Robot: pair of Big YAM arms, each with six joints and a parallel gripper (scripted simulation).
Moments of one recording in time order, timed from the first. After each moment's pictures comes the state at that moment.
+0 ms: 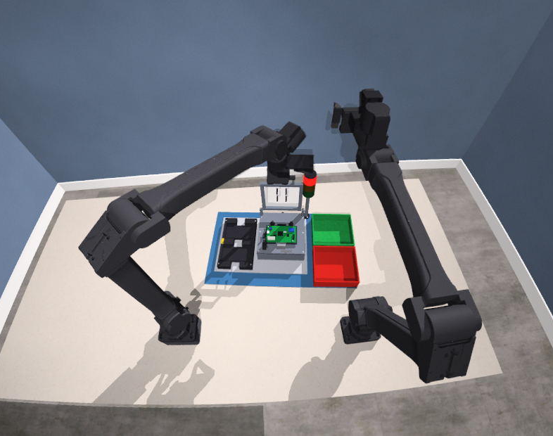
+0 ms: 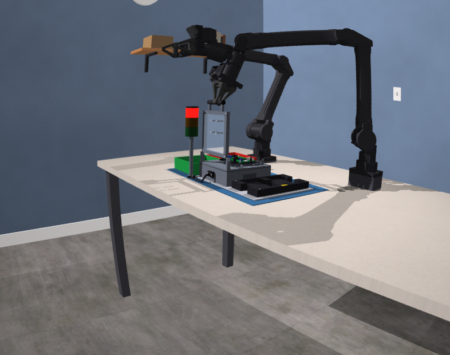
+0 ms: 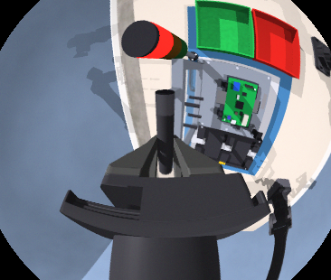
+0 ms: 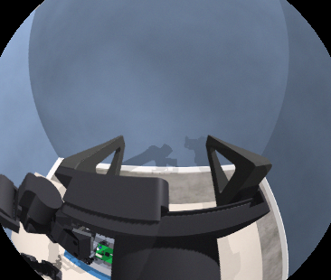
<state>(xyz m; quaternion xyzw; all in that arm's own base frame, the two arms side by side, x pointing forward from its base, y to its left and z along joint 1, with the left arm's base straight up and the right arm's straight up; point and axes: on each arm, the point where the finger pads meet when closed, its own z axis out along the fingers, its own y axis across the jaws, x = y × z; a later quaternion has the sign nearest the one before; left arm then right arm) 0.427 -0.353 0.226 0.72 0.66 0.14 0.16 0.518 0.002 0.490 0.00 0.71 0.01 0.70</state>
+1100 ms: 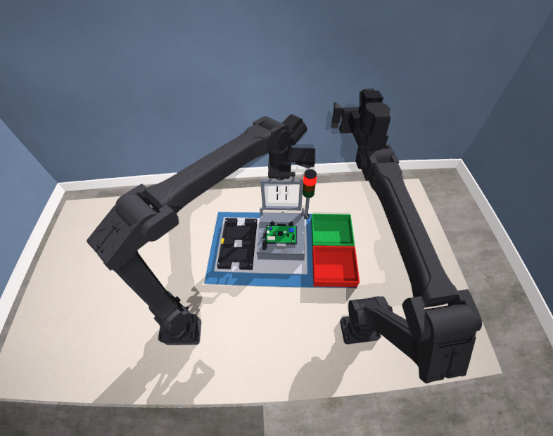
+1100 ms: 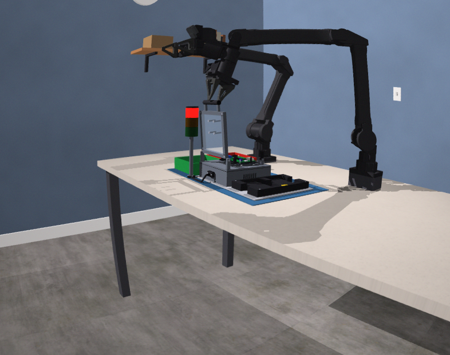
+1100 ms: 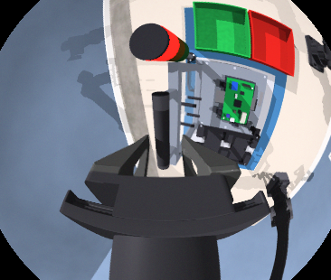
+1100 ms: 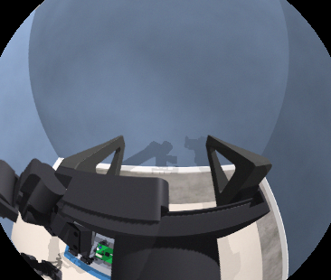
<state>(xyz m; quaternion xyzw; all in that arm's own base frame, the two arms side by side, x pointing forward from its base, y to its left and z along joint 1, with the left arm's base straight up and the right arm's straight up) 0.437 -0.358 0.234 0.73 0.66 0.12 0.13 0.518 0.002 0.490 0.00 0.71 0.01 0.70</state>
